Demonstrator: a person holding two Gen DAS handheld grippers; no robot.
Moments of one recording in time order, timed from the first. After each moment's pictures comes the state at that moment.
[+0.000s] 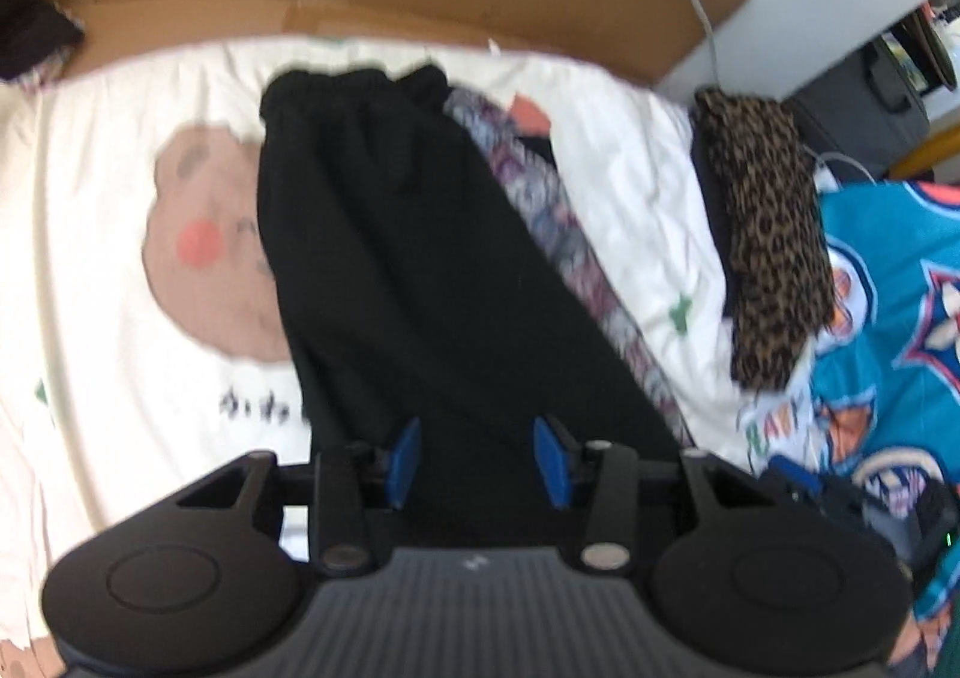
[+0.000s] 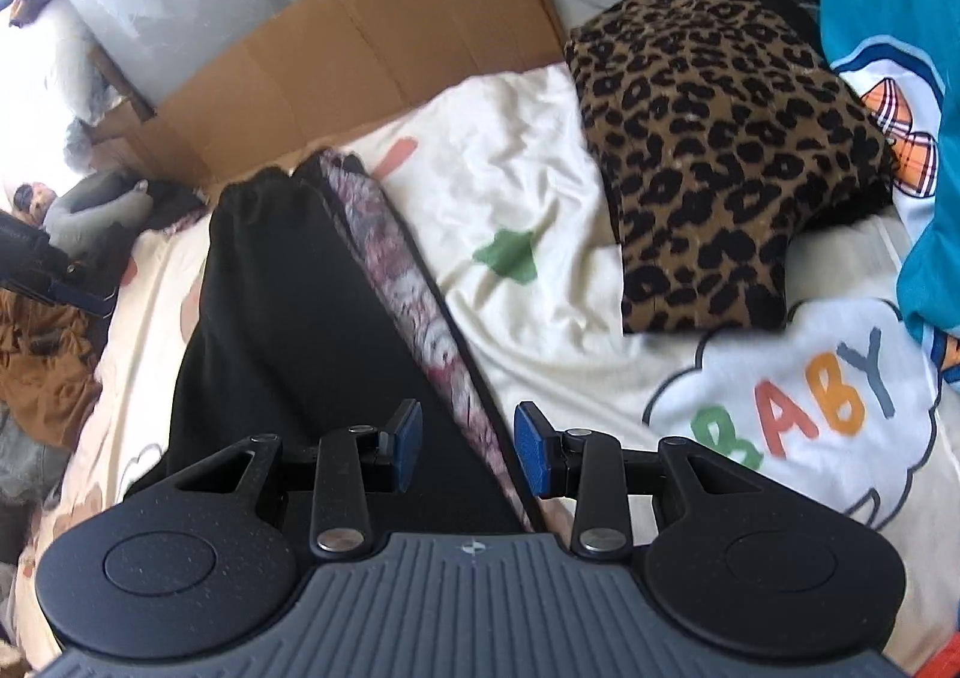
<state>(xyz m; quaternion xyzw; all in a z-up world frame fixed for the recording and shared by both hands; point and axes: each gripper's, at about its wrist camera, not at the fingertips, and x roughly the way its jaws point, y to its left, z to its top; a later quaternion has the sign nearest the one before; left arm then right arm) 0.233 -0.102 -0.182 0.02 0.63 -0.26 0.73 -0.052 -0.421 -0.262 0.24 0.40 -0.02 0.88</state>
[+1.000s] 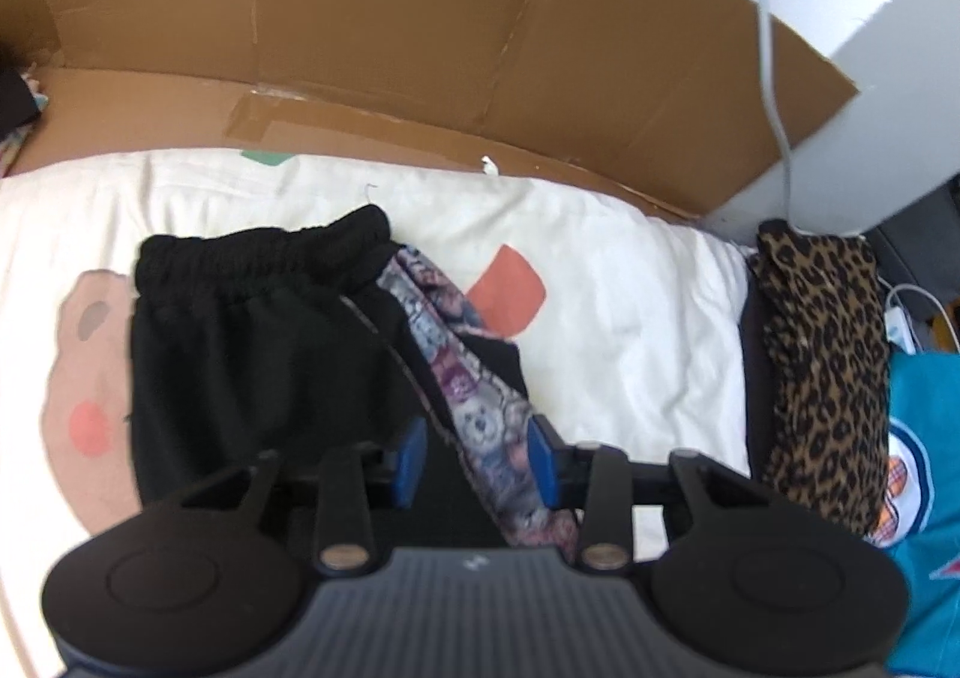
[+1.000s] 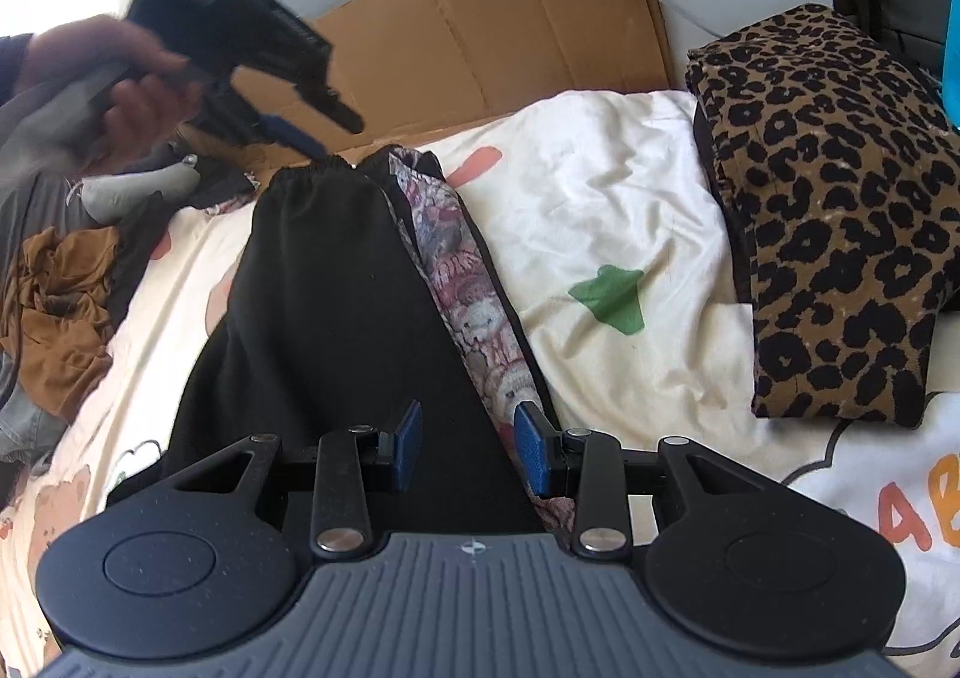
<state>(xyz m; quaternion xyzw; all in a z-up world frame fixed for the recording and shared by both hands) 0.334 -0.233 -0.231 0.00 0.60 -0.19 0.78 -0.009 -0.384 -0.292 0.19 0.38 0.04 0.90</state>
